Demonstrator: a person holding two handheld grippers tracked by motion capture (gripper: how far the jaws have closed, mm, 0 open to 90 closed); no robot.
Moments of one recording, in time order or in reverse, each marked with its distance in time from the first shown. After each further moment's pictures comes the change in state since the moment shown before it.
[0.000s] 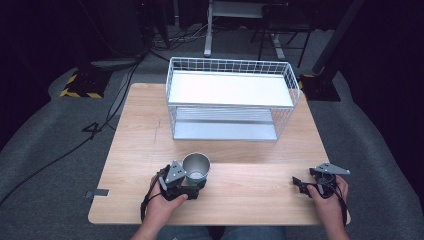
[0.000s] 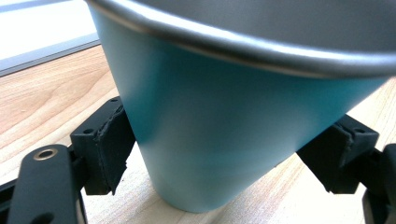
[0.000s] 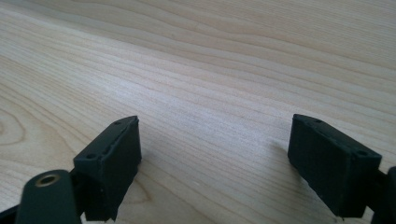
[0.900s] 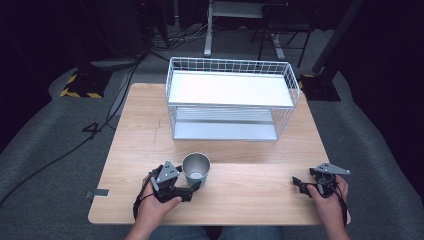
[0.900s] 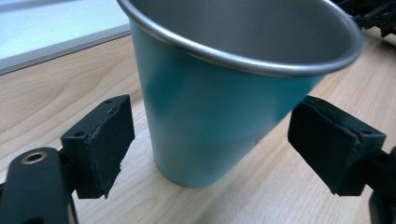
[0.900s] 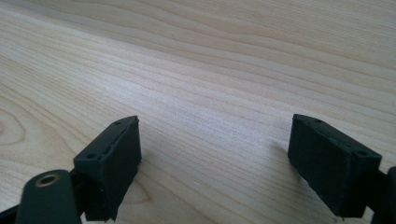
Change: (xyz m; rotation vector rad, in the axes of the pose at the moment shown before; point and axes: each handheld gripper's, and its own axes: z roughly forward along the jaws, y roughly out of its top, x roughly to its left) left arm 0.003 0.004 -0.022 0.010 -0.029 -0.039; right arm 0.000 0.000 0.000 0.000 0.000 0.000
